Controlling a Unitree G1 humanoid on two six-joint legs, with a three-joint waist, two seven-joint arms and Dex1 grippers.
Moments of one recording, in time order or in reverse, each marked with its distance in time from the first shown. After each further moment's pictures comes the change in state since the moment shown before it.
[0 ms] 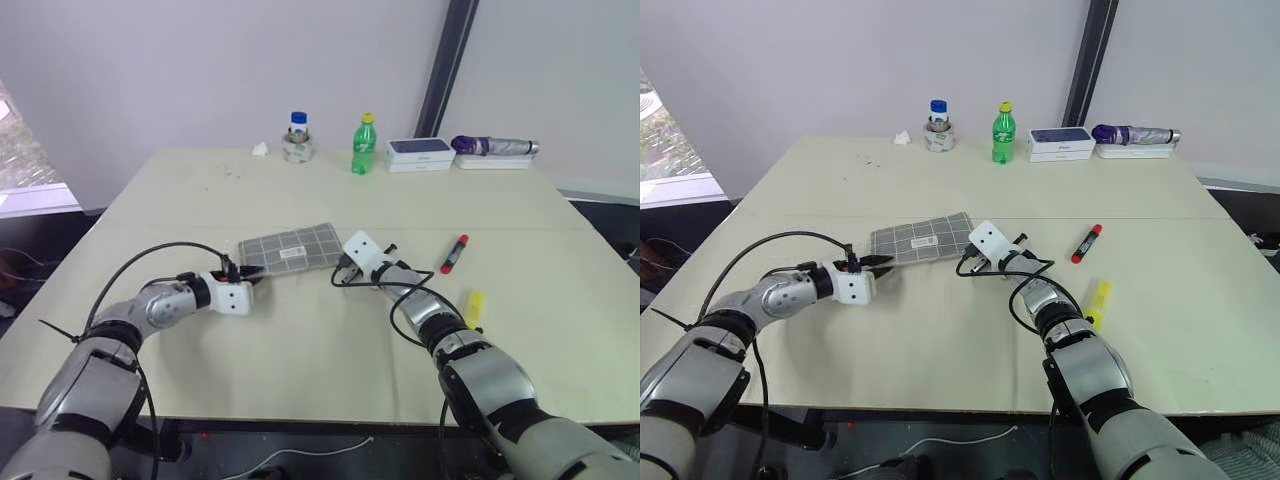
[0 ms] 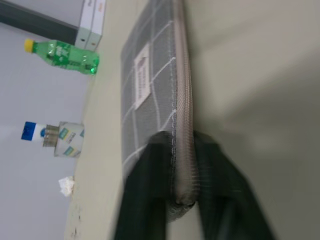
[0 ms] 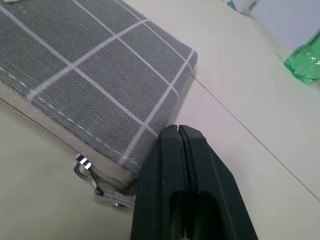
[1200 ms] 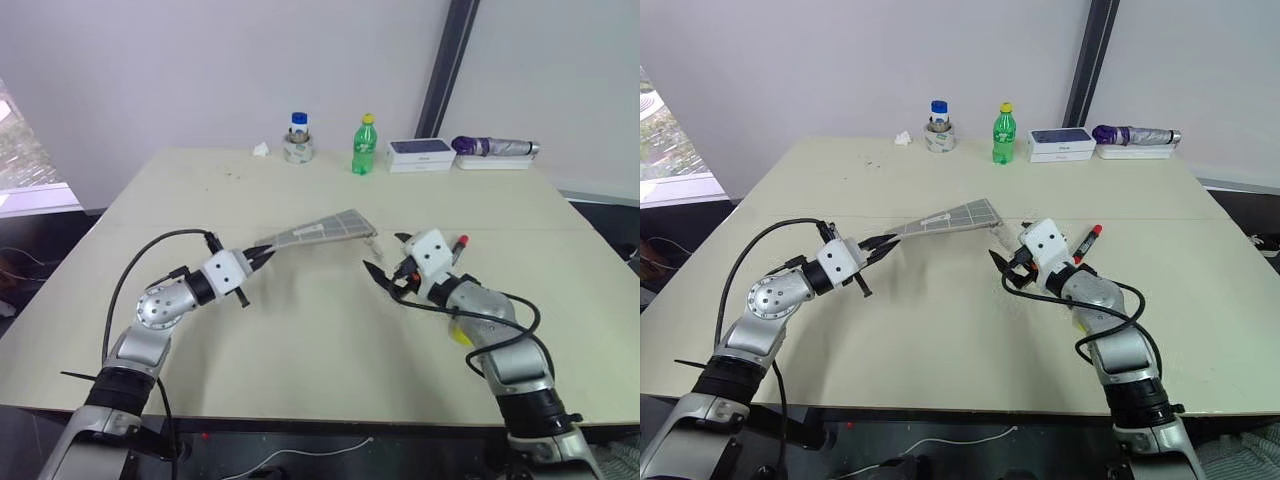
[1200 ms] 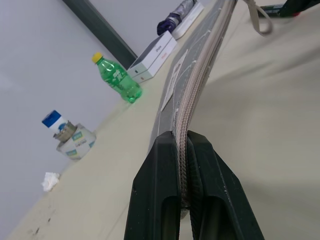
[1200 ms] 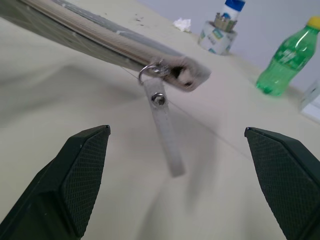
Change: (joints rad) left arm 0.405 -0.085 0.323 -0.934 -0.598 0.636 -0.447; right arm 0.575 -0.191 -0.132 -1.285 0.366 0.631 0.271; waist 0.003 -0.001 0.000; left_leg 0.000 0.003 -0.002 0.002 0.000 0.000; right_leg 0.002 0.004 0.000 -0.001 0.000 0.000
